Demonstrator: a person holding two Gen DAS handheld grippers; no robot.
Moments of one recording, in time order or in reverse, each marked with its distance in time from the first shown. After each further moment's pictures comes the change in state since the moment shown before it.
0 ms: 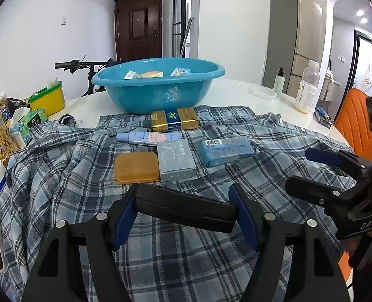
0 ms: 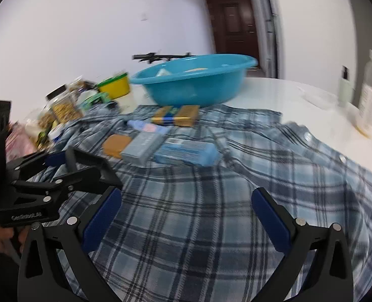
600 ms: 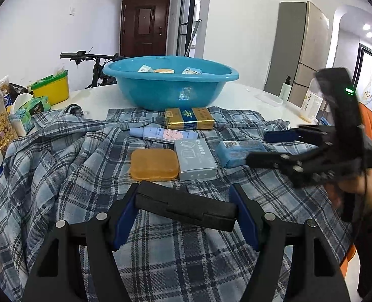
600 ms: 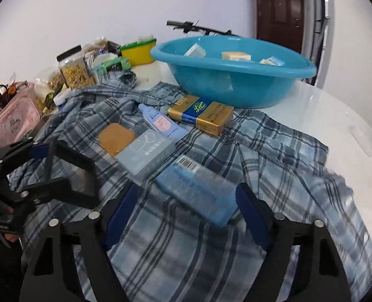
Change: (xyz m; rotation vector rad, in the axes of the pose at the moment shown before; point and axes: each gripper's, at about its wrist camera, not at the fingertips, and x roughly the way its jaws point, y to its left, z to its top) left arm 0.005 0.032 -0.005 -0.065 -0.005 -0.024; right arm 0.084 0.005 0.051 -0.216 0.189 0.115
